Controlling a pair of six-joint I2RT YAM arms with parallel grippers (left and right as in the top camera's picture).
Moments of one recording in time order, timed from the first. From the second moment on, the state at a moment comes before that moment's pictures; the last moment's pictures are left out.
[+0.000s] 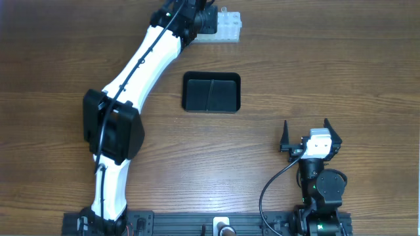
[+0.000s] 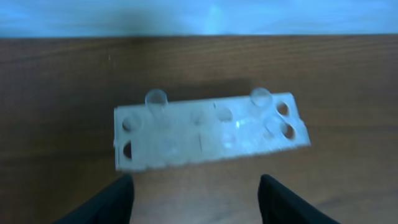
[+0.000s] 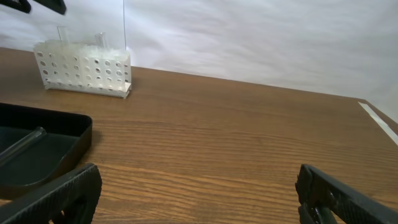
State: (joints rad) left arm -0.44 2.23 2.06 -0.61 -0.13 -0.32; right arm 0.02 0.02 0.01 -0.07 0.03 -0.14
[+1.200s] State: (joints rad) left arm -0.40 2.42 2.06 -0.29 -0.20 -0.31; right arm 0.02 0.02 0.01 -0.07 0.03 -0.14
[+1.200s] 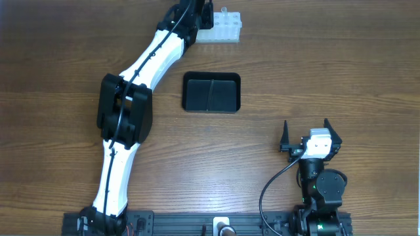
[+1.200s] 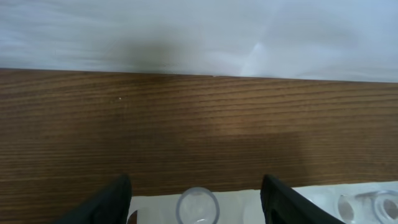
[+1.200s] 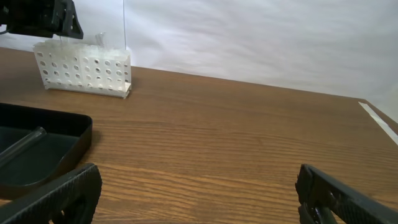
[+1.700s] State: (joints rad) left arm -0.40 2.42 2.06 -0.28 -0.20 -0.30; right arm 0.02 0.02 0.01 -0.07 0.03 -0.14
